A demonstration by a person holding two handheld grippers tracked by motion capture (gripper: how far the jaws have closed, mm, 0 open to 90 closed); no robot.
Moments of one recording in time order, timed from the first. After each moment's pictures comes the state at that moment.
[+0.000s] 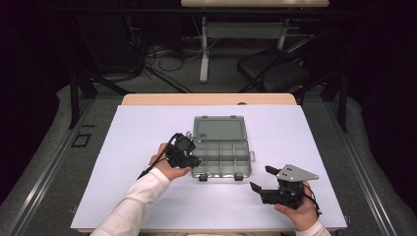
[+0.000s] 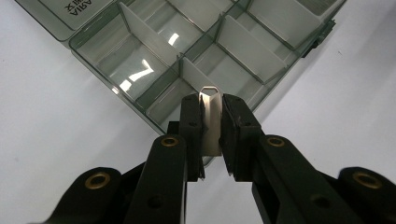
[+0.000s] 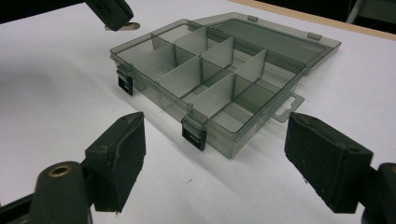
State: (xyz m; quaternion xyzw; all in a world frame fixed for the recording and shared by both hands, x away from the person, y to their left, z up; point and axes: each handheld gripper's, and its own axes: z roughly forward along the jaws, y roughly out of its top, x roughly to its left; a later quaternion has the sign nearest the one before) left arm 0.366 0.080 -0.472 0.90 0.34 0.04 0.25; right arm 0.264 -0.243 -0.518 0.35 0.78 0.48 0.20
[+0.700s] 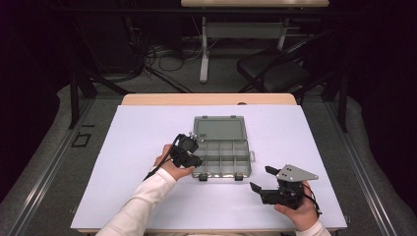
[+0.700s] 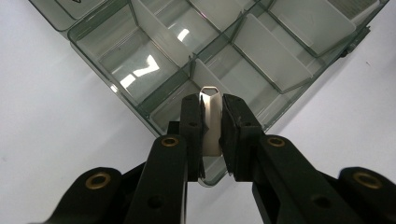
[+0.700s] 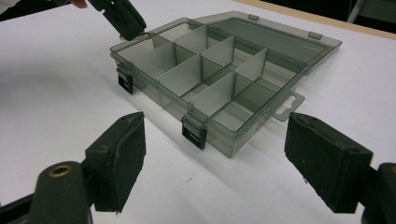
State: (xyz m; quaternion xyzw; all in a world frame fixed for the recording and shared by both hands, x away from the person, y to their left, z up) left arm 0.374 0.071 -0.487 0.90 0.37 0.05 0.24; right arm 0.264 -0.242 -0.519 0.35 0.78 0.48 0.20
